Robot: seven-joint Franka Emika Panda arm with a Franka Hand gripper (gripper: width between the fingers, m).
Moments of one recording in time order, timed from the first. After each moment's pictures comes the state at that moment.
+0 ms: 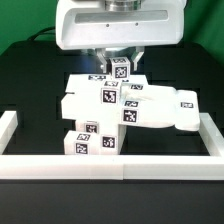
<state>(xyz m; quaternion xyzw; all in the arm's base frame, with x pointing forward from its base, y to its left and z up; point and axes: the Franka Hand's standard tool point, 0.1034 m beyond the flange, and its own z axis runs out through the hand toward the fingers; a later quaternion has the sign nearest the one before) 0.578 -0.020 0.124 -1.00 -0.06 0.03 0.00</state>
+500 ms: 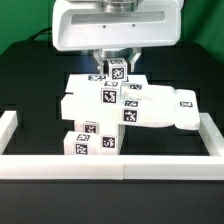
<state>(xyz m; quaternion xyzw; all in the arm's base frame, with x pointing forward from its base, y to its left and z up) 0.580 -0.025 0.121 -1.00 -0.06 0.03 0.00</state>
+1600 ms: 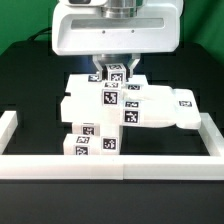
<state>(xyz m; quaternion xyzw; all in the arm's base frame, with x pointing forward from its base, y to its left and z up) 0.584 -0.027 0.114 -1.00 -0.06 0.01 -0.01</state>
